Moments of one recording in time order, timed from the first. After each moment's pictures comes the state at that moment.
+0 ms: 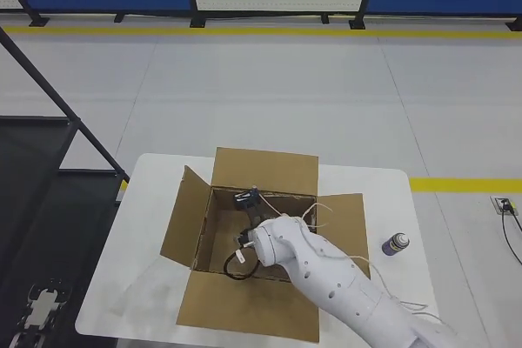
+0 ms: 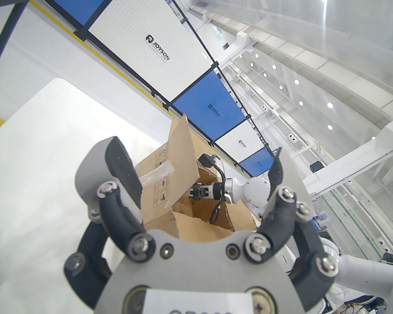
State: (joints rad) left arm 2.08 -1.25 -2.13 -2.13 -0.01 -0.59 -0.15; right arm -0.42 -1.58 0.56 -1.03 -0.83 0.45 0.96
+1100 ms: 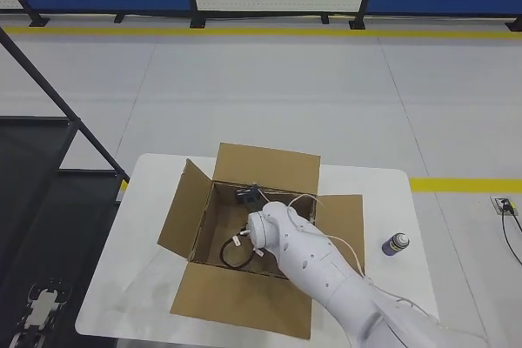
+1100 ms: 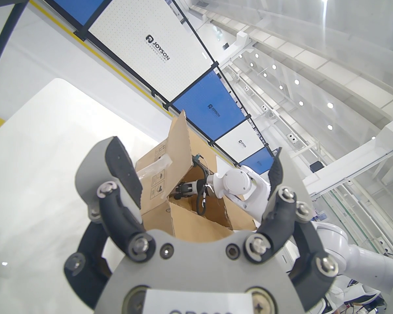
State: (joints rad) left arm 2.08 -1.25 -2.13 -2.13 -0.01 -0.59 -0.15; right arm -0.28 -1.78 0.56 -0.54 -0.68 0.32 0.82
